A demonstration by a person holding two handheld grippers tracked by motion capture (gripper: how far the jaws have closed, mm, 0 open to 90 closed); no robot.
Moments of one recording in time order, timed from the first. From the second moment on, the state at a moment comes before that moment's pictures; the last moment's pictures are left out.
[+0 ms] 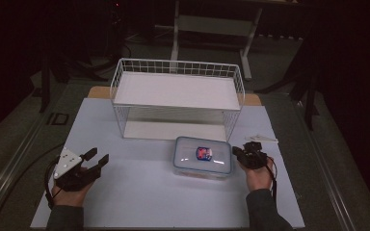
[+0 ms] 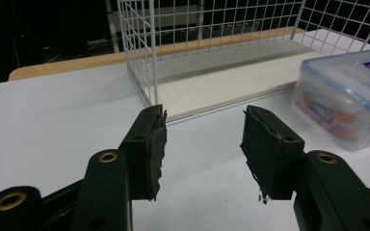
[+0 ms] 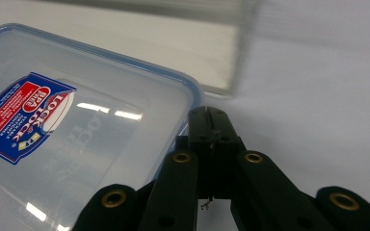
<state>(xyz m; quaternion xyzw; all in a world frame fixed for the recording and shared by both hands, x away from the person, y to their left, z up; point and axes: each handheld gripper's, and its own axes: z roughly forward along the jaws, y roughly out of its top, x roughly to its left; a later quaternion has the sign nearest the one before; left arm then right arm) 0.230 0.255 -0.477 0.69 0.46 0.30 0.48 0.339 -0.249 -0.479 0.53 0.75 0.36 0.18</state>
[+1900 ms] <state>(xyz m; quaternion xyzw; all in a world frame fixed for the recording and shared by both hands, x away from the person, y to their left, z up) 0.292 0.157 -0.483 0.76 0.44 0.14 0.45 0.335 -0.192 -0.471 0.43 0.80 0.41 0.08</state>
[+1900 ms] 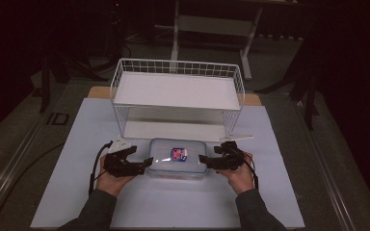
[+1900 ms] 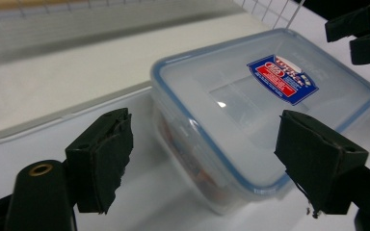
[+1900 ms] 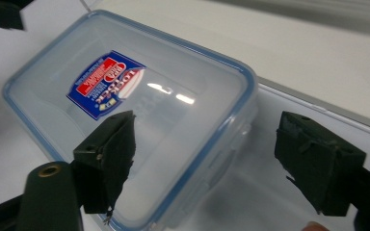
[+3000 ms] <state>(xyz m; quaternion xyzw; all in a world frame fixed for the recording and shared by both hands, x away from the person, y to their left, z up) 0.339 0.142 -0.517 0.72 0.50 -0.05 0.48 0.354 -0.186 -0.505 0.48 0.77 0.42 -0.09</state>
